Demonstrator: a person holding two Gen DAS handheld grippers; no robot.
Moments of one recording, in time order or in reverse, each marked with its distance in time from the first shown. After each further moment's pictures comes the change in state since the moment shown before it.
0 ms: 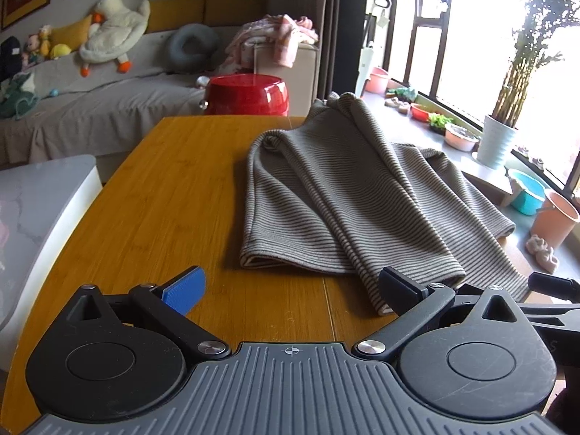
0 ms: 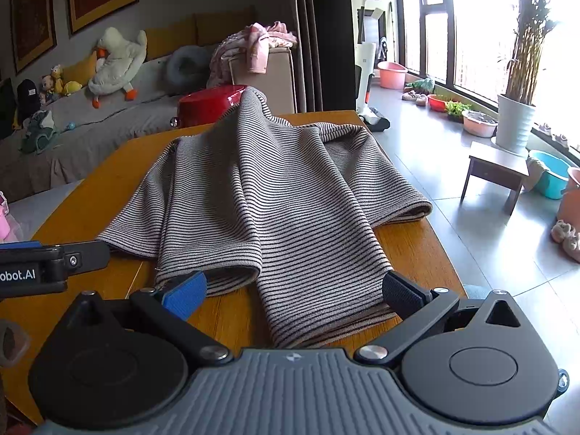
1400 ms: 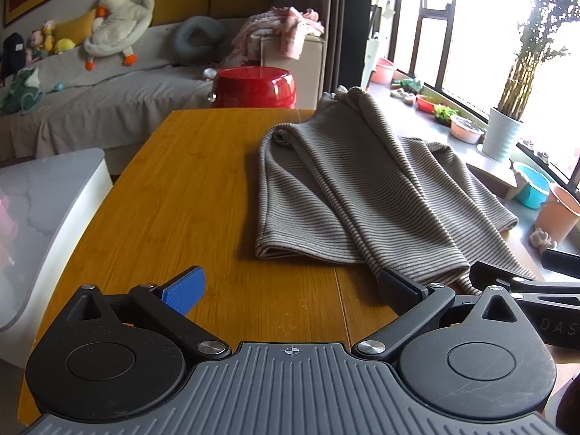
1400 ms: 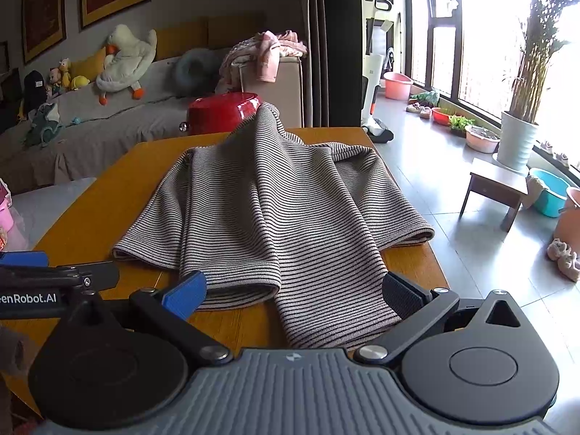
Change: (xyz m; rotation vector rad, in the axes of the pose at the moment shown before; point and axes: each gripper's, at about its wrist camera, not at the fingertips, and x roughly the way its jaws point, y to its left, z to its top) left arm -0.012 0.006 0.001 -0.002 0.030 0.029; right arm -0.018 0.015 0.016 -0.054 -0.019 -0.014
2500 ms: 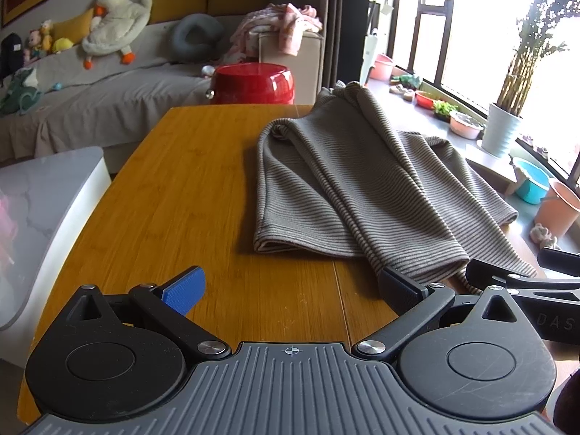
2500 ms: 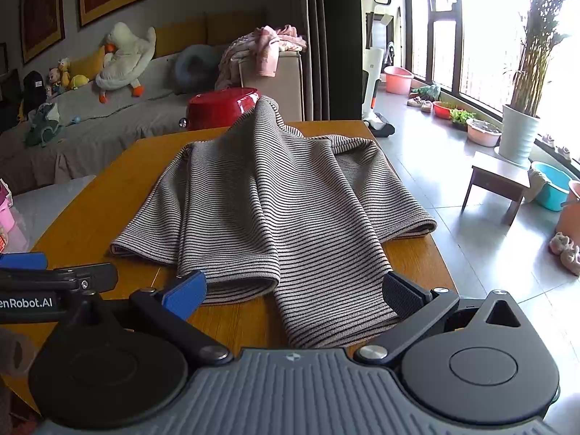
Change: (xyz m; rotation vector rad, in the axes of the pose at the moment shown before) left arm 0.001 -0.001 -0.002 0.008 0.012 -0.001; right arm 0.002 -0.001 -0.001 0.010 0.019 0.008
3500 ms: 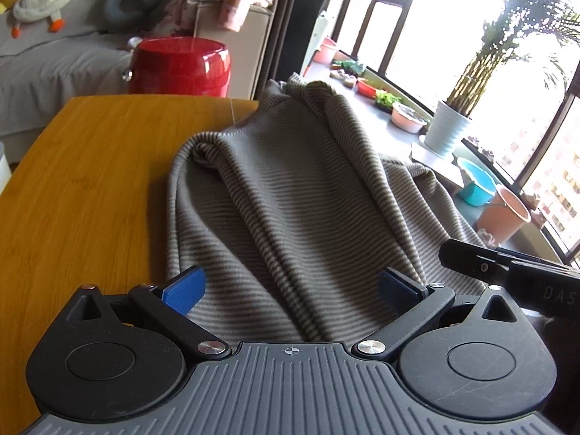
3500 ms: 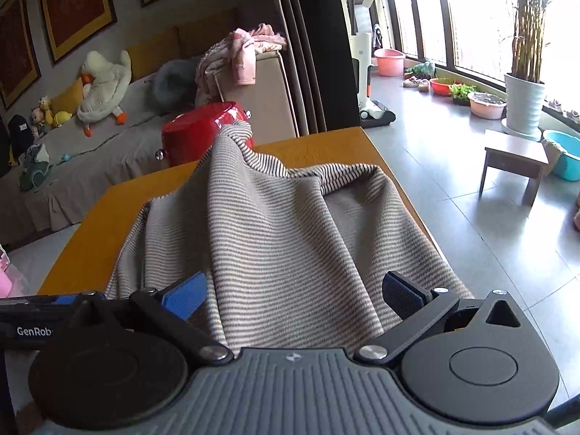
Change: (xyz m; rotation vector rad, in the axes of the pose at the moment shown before) left arm 0.130 0.002 0.080 -0.032 0.066 -0.276; right arm 0.098 -0.039 0.075 0.145 0.004 0.046
